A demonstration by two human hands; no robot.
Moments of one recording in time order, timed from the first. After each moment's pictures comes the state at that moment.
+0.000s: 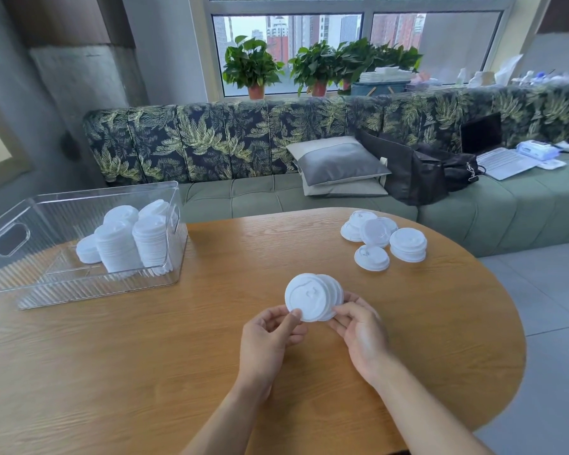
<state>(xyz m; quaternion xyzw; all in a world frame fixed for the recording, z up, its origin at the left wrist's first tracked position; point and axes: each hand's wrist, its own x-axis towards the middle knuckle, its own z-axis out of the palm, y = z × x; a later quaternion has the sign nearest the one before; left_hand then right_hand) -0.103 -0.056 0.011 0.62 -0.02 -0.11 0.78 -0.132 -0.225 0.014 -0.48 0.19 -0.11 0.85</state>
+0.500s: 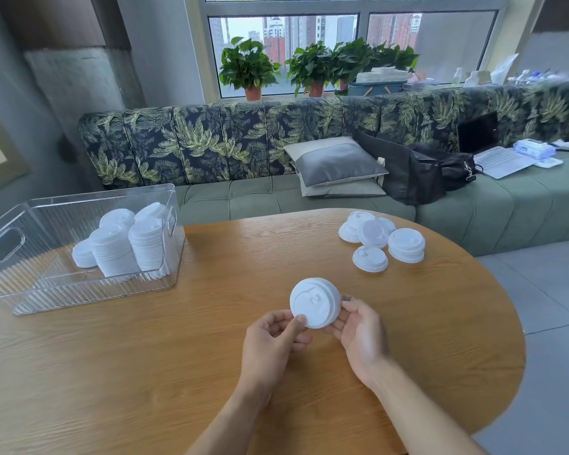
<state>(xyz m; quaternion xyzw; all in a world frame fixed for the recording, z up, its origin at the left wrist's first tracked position) -0.104 -0.059 0.010 0.66 -0.04 -0.12 0.74 -0.135 -0.222 0.016 -0.48 0.16 -0.10 0.86</state>
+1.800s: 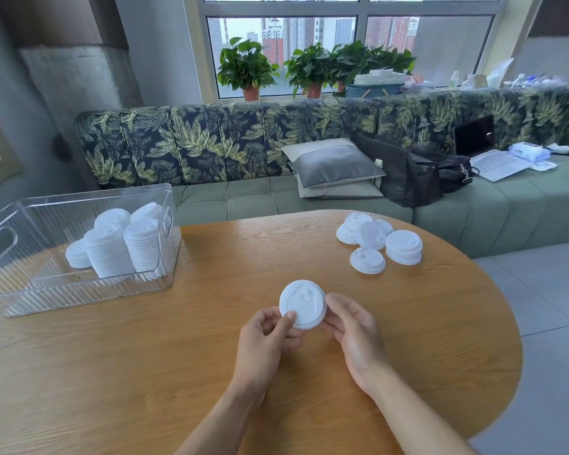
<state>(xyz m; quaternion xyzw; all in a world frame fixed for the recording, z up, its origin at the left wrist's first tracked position) -0.096 -0.057 0.007 0.64 -0.04 -0.13 0.76 -0.137 -0.216 0.016 -0.52 0.16 -0.15 0.83</state>
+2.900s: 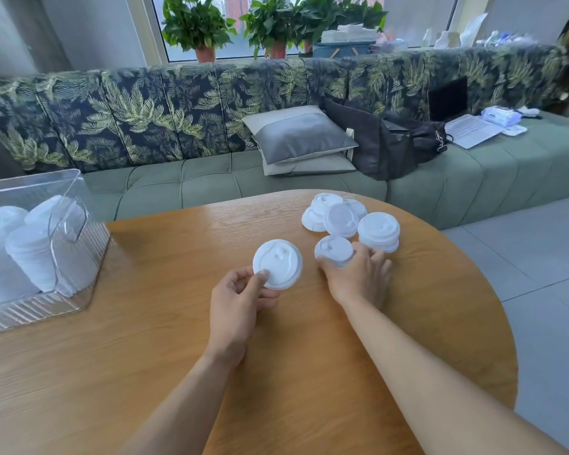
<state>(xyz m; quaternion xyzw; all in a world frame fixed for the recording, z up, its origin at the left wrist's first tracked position) -0.006 -0.134 -0.002 0.66 -0.04 -0.08 0.75 -0.036 -0.327 0.003 -0.83 0.42 -0.22 0.29</state>
